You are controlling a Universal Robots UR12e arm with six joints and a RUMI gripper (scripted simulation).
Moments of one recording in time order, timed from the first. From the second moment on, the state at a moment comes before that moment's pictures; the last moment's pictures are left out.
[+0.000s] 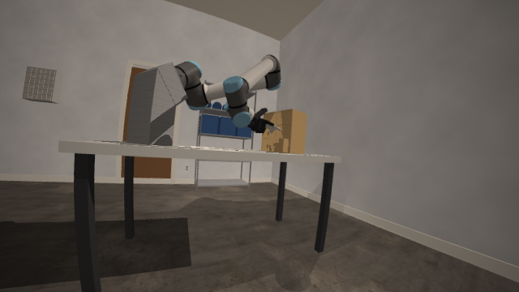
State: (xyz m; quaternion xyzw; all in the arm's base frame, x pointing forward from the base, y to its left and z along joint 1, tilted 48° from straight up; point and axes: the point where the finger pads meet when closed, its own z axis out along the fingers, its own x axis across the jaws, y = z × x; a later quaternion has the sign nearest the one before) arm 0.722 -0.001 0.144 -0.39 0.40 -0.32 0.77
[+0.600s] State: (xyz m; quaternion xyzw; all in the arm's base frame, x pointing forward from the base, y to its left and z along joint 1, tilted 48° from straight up) arm 0.687 -0.010 0.116 -0.39 0.40 -0.32 0.77
